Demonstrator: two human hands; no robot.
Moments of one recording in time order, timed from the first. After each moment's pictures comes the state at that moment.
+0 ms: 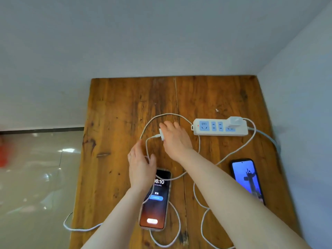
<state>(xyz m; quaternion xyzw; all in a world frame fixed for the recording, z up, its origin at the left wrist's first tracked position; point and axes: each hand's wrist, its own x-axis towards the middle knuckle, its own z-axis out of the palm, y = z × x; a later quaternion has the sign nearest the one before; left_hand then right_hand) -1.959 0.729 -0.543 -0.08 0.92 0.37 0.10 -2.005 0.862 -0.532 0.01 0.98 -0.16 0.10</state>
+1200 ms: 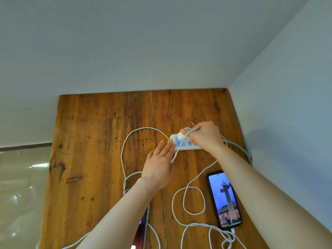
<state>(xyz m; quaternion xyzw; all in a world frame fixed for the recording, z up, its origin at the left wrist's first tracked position) -1.999 0.832 -0.532 0.29 0.91 0.18 0.22 -2.019 1.005 -0.472 0.34 0.87 -0.35 0.12</state>
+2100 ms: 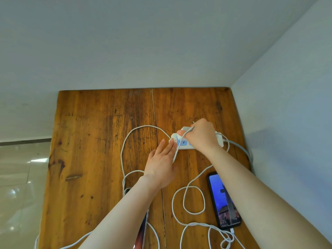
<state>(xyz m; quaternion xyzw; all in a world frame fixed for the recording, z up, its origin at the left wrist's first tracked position) -2.001 0.835 -0.529 0.28 0.90 0.19 0.26 -2.029 0.986 -0.475 0.33 0.90 -0.26 0.11</state>
